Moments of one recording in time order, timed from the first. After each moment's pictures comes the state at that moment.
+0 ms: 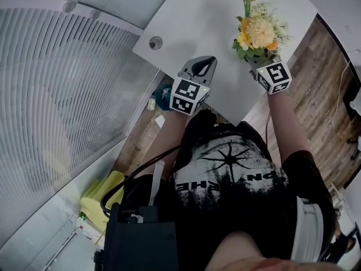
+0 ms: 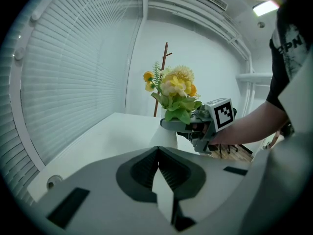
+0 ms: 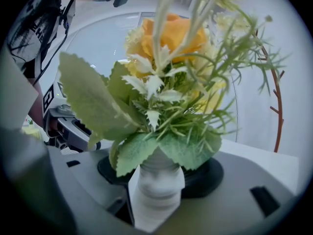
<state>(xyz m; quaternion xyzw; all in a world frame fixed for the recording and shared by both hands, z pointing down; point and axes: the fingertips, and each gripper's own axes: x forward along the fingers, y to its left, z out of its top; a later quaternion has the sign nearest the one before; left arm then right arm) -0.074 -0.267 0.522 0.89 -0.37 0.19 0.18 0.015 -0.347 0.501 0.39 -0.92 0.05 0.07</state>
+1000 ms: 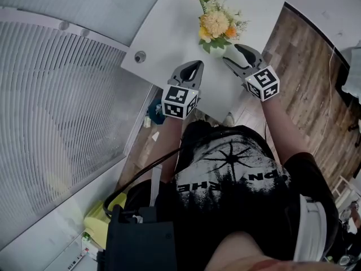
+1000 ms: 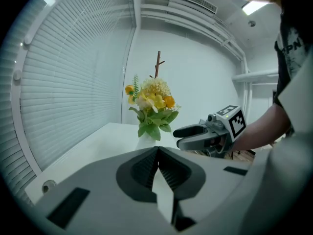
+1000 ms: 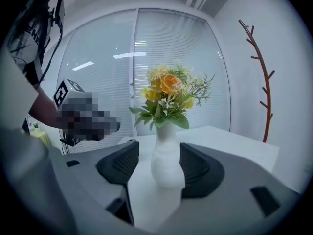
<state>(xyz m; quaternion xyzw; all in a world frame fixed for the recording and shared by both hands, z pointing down) -0.029 -0.239 0.488 0.90 -0.38 0.16 0.13 0.072 -0.269 0.505 0.39 -0.91 0.09 0.11</state>
